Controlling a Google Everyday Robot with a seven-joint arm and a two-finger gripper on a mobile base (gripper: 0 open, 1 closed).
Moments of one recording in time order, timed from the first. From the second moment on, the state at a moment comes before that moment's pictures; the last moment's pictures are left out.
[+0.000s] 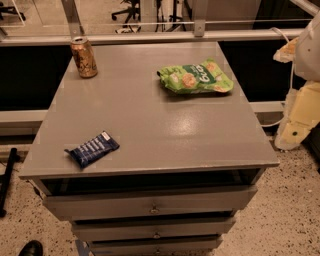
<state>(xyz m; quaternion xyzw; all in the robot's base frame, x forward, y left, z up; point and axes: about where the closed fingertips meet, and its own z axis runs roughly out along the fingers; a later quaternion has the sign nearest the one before) 0.438 -0.217 0.976 -0.60 0.78 -0.03 0.16</state>
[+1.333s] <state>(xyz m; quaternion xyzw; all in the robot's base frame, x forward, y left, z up) 0.470 -0.046 0.944 -0.60 0.73 0.17 0.29</state>
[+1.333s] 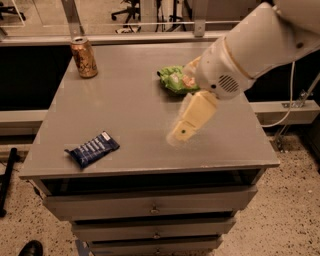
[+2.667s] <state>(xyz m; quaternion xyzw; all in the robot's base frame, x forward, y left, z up) 0.447 0.051 0.864 -0.68 0.64 0.24 0.26</state>
